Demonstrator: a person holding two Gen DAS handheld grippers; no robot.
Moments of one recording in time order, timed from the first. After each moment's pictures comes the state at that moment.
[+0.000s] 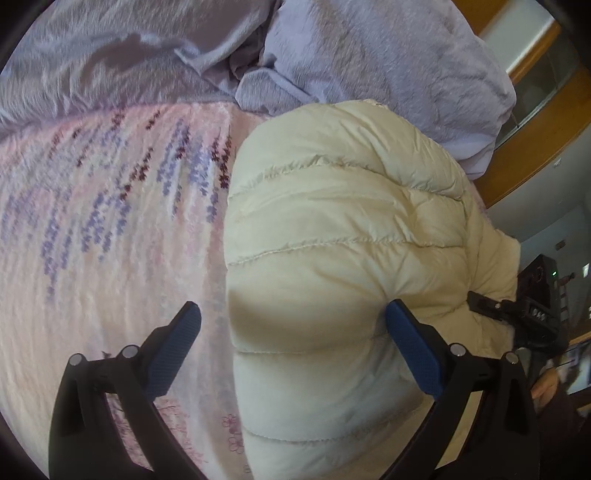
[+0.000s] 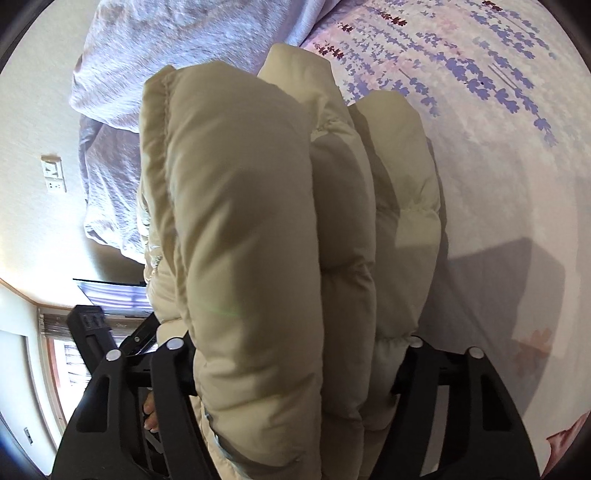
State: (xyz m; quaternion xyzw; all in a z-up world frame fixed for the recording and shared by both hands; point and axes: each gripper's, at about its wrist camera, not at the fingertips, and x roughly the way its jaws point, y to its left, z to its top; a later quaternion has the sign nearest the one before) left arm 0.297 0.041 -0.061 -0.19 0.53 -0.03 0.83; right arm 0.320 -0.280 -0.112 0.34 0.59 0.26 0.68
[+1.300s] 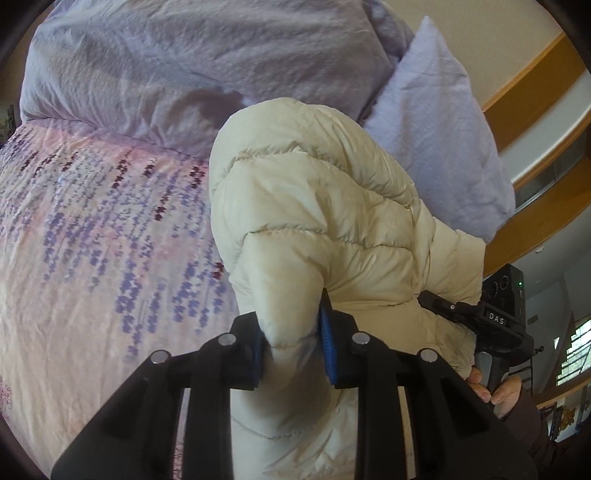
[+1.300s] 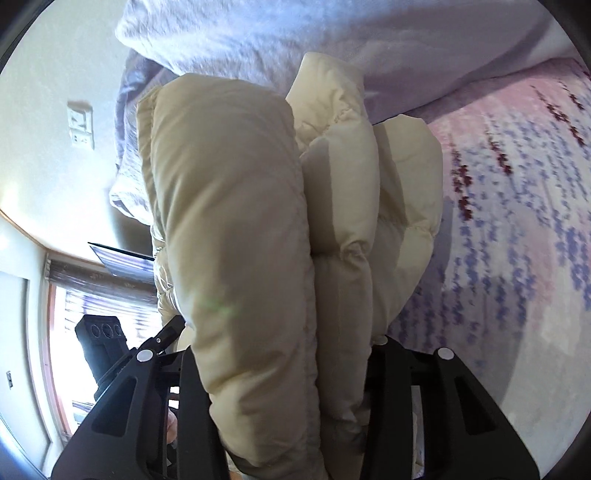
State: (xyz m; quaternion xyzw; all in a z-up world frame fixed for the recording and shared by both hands) left arm 0.285 0.165 -0.011 -0.29 0.44 0.01 0.85; right arm 0.403 -0.154 -0.057 0.28 0.58 0.35 0.68
